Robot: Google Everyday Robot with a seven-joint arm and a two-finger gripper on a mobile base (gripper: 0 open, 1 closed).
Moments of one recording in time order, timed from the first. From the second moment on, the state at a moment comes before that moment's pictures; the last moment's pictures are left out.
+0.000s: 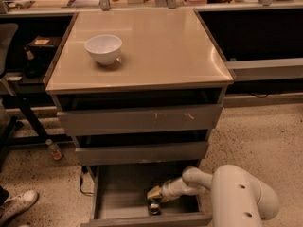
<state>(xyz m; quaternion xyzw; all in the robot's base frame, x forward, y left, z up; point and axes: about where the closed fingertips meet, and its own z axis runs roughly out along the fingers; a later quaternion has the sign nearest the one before) 0.526 -0.016 0.140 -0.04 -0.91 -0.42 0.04</state>
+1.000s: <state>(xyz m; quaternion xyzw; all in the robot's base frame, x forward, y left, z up) 0.523 -0.022 0.133 -0.06 -0.91 -0.41 0.04</state>
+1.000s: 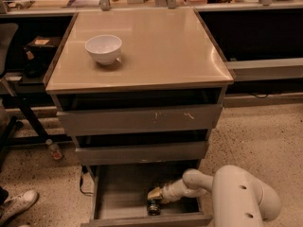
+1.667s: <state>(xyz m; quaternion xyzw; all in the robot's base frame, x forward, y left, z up) 0.523 -0.021 0.133 -0.06 -0.91 -0.41 0.04</state>
